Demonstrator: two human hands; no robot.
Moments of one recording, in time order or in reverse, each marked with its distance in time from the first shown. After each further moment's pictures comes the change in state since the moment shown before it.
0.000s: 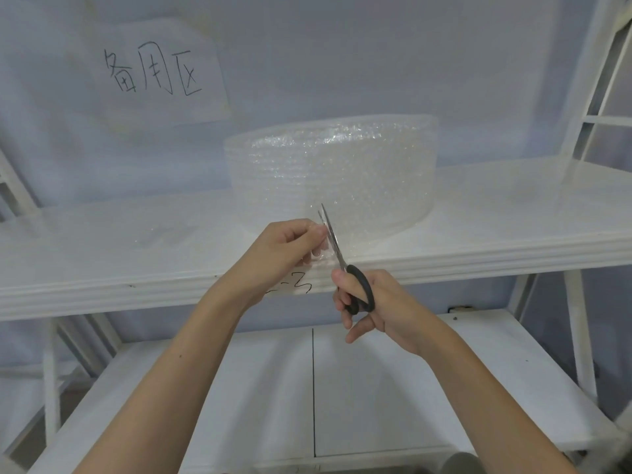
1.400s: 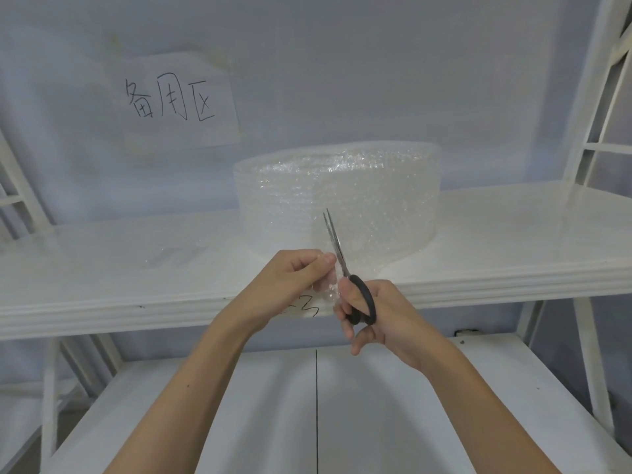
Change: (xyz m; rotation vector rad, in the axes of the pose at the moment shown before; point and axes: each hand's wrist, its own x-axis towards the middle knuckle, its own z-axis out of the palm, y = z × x) left_hand -0.004 -0.003 -0.004 -0.006 -0.077 0.066; right_hand 0.005 -0.018 0.007 0.021 0.026 -0.055
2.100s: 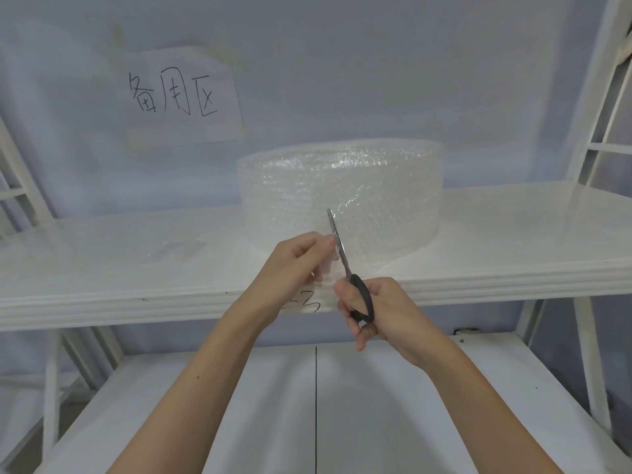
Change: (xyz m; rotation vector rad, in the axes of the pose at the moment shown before) left_hand 0.003 0.007 0.008 -0.084 0.159 -0.038; right_hand 0.004 0.007 -0.001 -0.066 0.061 0.026
